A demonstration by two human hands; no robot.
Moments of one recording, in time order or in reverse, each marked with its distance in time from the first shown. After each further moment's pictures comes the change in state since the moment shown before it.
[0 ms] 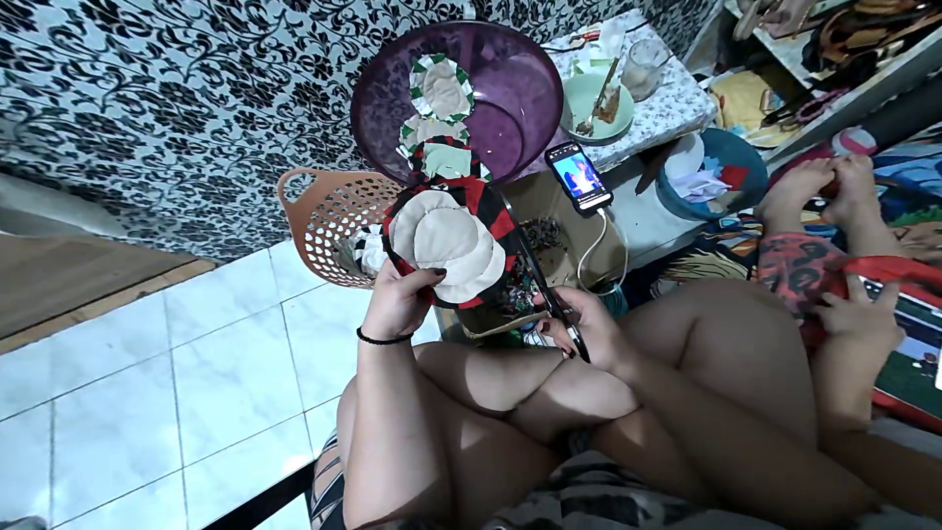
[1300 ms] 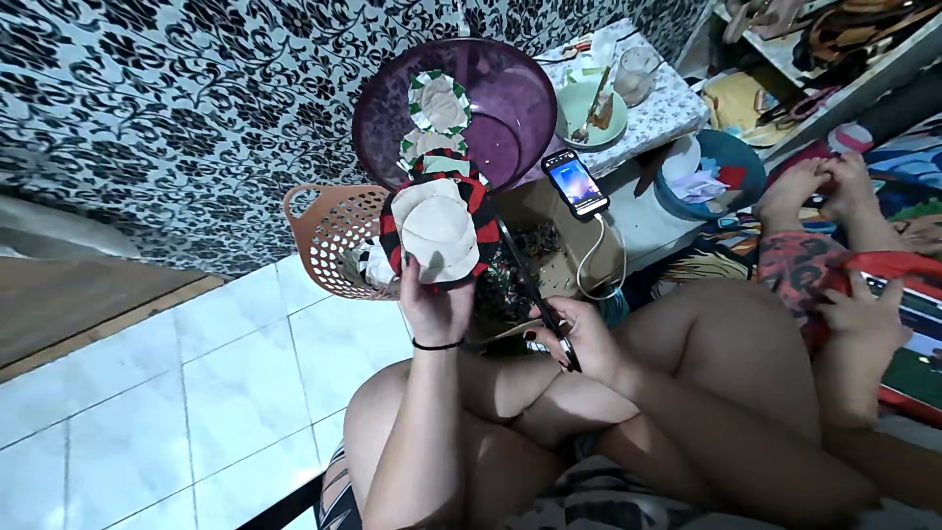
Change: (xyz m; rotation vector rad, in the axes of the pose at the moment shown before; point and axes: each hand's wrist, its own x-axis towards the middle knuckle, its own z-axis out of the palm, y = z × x) left_hand 0.010 -0.034 0.039 -0.687 -0.021 0.169; right_hand -0.003 -0.002 0.012 -0.017 0.041 -0.001
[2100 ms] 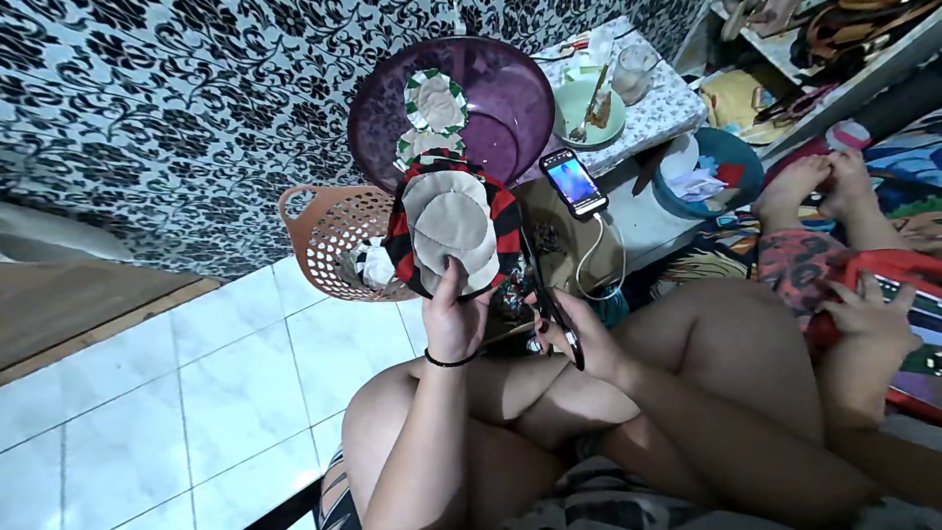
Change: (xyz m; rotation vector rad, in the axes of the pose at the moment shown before) left_hand -0.019 -0.009 0.029 0.147 0.134 -0.064; right_hand 0.008 0.008 -0.004 0.059 -0.075 -0.158
